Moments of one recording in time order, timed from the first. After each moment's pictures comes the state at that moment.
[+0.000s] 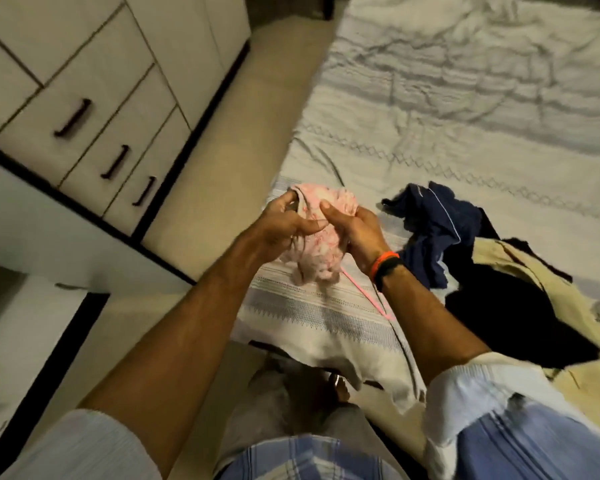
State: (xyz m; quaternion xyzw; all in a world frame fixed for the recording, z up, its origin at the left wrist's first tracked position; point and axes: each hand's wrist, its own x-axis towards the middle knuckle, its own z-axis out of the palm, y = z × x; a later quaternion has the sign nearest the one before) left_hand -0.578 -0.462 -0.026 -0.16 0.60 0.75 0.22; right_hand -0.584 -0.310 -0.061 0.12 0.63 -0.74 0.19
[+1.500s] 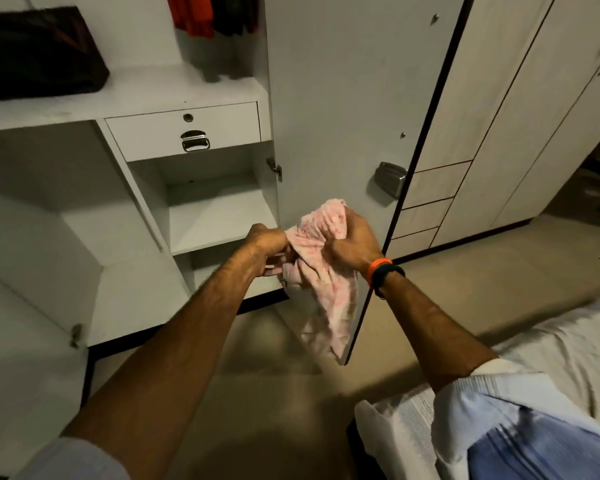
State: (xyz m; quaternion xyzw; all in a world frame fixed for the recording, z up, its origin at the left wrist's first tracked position) left_hand -0.302 -0.803 0.121 -0.59 0.55 0.56 -0.18; right_hand -0.446 -0.728 0.102 -0.46 0.73 -0.45 0.22
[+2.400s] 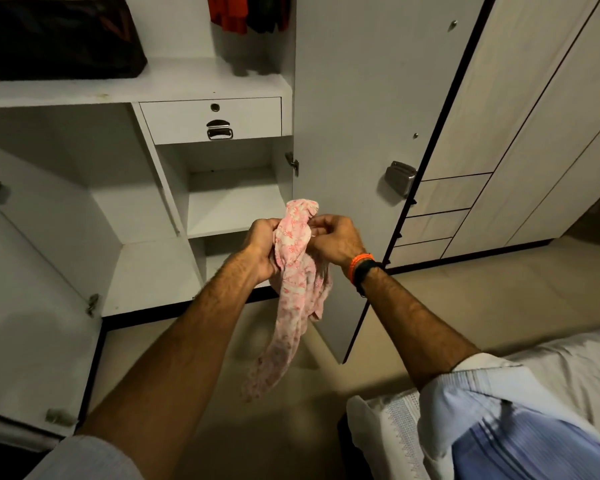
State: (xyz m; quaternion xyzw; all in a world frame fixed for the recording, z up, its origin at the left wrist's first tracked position) left_hand -0.289 -0.772 0.106 -0.45 0.35 0.76 -0.31; right_hand -0.414 -0.717 0.112 -0.43 0.71 -0.45 0.34
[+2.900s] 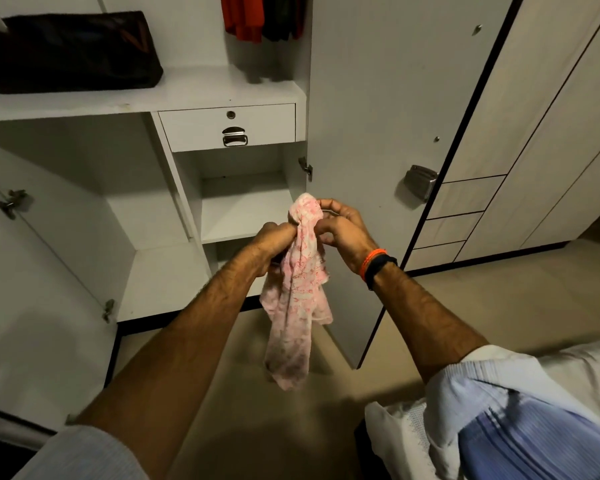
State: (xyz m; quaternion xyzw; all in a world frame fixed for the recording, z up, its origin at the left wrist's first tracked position) left_hand -0.255 -0.788 0.115 -0.55 0.58 0.57 -0.19; right_hand -0.390 -0.735 0.119 -0.41 0.57 -0.56 0.44
